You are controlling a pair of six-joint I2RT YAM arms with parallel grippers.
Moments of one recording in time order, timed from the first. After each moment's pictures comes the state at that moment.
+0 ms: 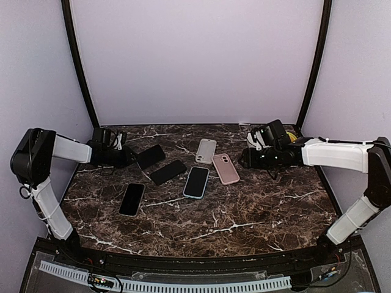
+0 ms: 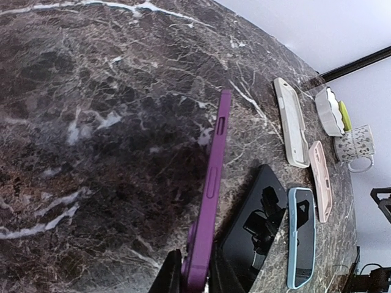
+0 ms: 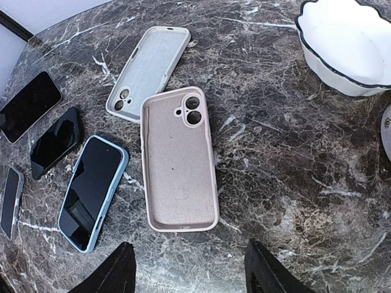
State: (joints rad) left arm -0.13 1.77 0.92 0.11 0.51 -0.43; right arm 0.59 1.51 0.98 -0.27 0.01 0.46
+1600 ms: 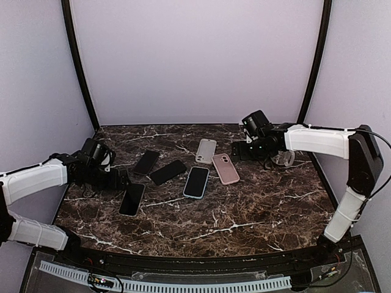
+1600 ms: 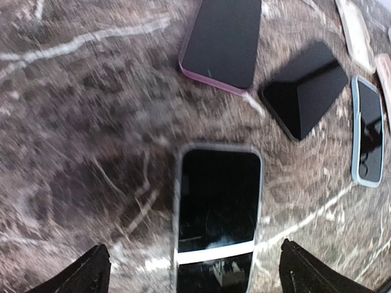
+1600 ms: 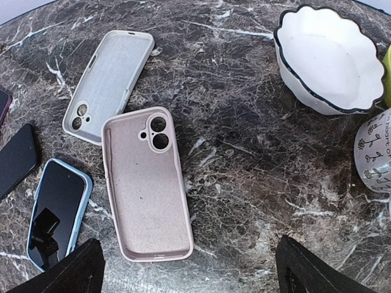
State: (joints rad) left arm -0.36 1.17 0.70 -0.53 0.02 -0.41; right arm 0.62 1.71 1.25 -0.48 0.19 0.44
